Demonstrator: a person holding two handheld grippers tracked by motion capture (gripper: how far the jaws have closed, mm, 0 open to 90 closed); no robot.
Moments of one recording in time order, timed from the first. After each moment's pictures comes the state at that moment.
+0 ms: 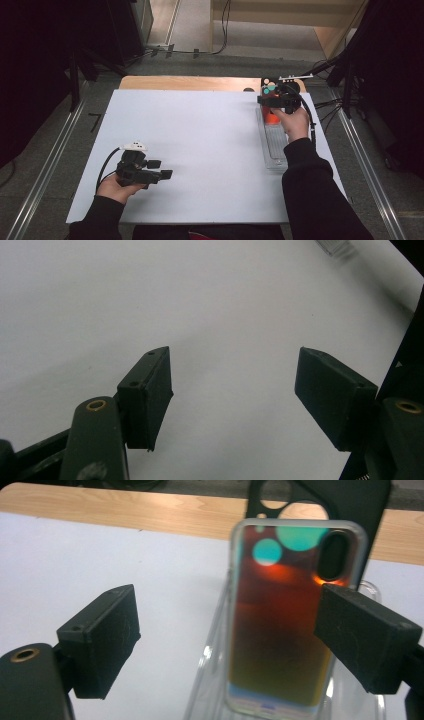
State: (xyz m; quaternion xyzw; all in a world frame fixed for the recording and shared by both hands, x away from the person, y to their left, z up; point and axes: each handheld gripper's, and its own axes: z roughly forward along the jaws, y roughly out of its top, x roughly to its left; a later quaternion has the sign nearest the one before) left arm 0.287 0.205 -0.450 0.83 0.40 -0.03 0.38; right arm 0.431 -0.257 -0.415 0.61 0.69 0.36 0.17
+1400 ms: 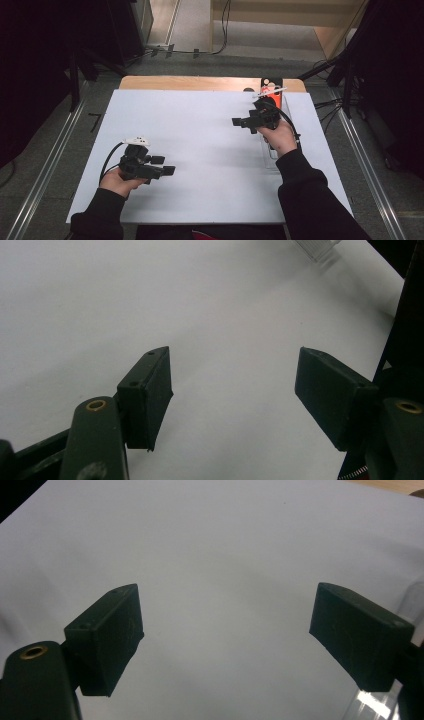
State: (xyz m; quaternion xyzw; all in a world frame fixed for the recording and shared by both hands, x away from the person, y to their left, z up) left arm 0.300 0.201 -0.448 0.84 0.38 -0.05 0.39; right arm 0.394 -0.195 -0.427 0.49 0.78 0.38 0.06
